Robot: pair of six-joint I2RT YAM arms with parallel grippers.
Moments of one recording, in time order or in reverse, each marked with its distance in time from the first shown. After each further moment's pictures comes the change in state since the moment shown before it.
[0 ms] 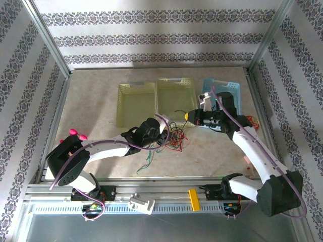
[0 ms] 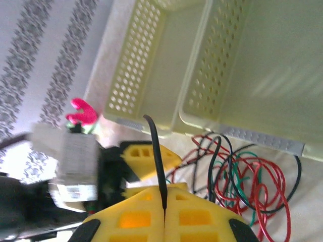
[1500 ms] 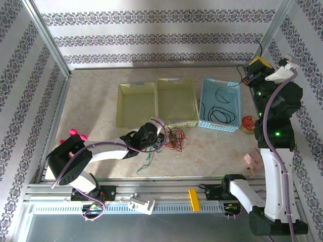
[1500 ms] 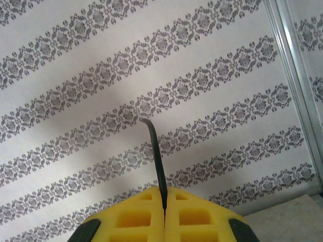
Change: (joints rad) left arm 0.005 -0.002 -0.089 0.015 -0.072 -0.049; right arm -0.266 -0.194 0.419 0.210 0.693 -0.016
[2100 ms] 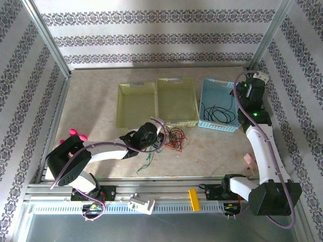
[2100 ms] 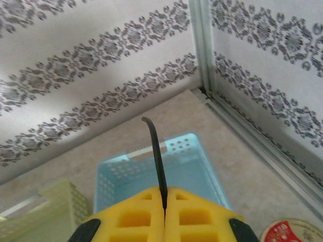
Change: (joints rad) left arm 0.000 -0.009 0.000 0.000 -0.012 0.000; right arm -0.010 0.190 -0.282 -0.061 0.277 -0.071
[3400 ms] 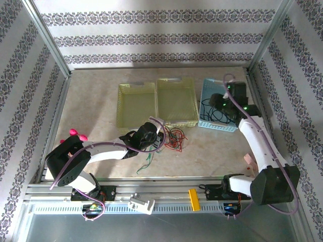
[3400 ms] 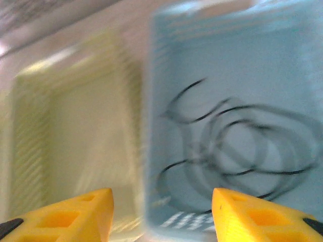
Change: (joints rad) left arm 0.000 -0.001 0.000 0.001 -0.025 0.000; right arm 0.159 0.118 0.016 -0.292 -0.387 0.028
